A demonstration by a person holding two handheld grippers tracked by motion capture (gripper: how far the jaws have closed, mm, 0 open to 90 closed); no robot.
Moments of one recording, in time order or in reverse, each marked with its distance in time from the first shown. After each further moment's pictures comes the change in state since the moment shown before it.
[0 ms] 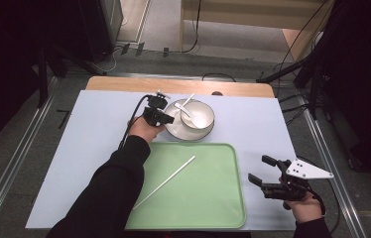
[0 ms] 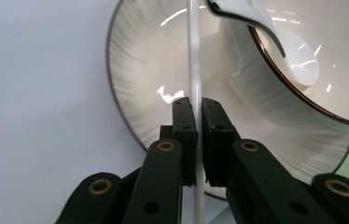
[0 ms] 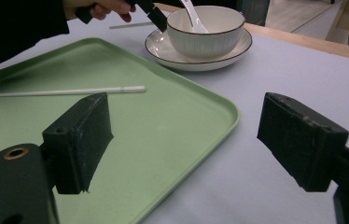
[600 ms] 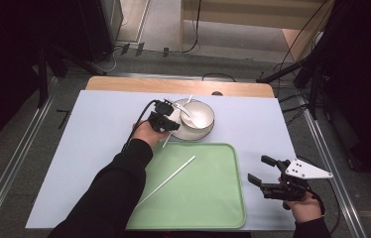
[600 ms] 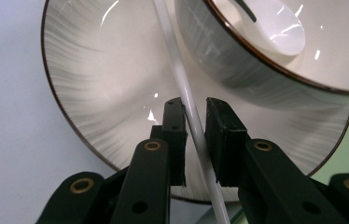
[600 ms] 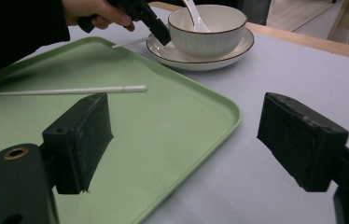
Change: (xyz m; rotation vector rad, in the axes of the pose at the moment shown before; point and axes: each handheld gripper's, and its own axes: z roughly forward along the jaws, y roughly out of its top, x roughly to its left) left arm -0.022 -0.010 0.026 0.041 -0.017 0.132; right arm 0.001 0.001 0.001 0.004 0.005 -0.002
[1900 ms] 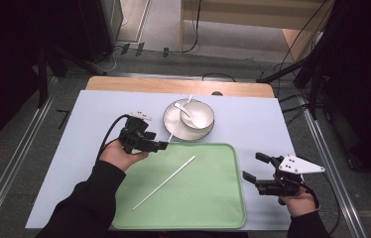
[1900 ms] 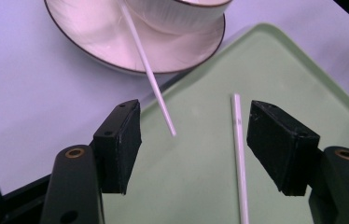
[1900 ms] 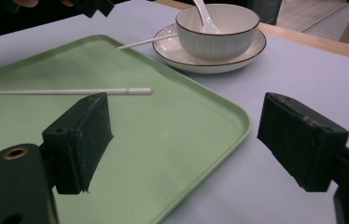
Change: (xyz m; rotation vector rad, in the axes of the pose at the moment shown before) left arm -0.011 -0.062 -0.095 -0.111 -0.151 -0.007; right arm -0.001 0.006 0.015 0.015 0.032 -0.018
